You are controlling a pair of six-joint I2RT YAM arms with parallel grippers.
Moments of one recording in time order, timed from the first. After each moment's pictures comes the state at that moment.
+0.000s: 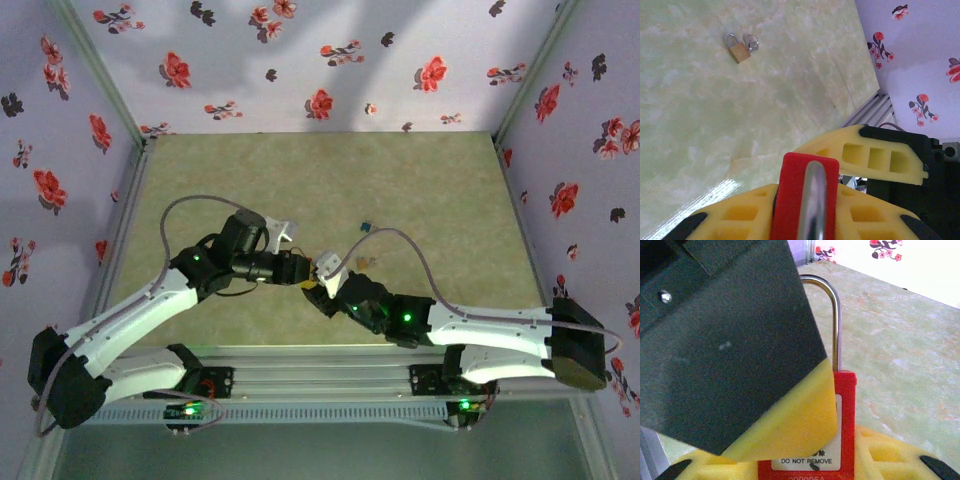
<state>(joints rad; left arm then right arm) -0.79 1.11 0.90 -0.48 0.48 -0.67 1.28 1.13 0.63 0.11 0.38 0.13</state>
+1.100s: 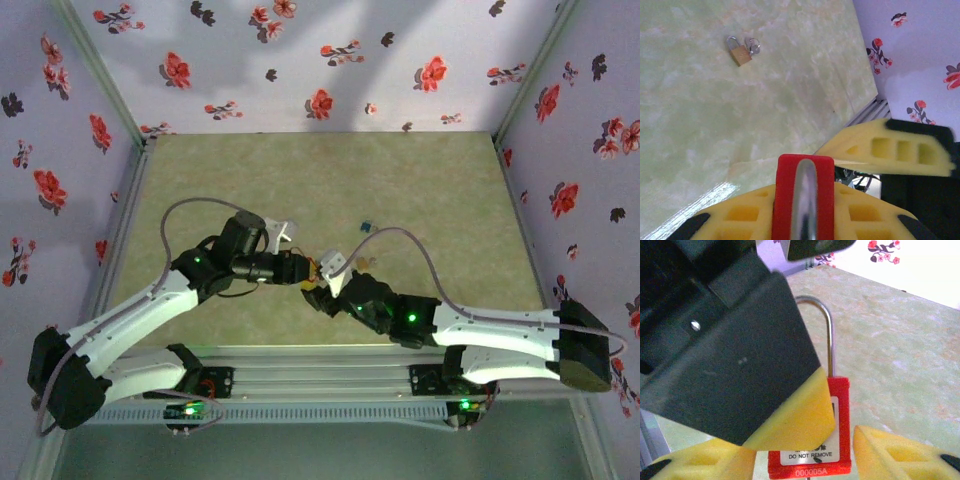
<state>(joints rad) -0.78 1.11 0.86 -0.44 0.47 -0.70 1.28 1.09 0.63 0.09 0.38 0.16</state>
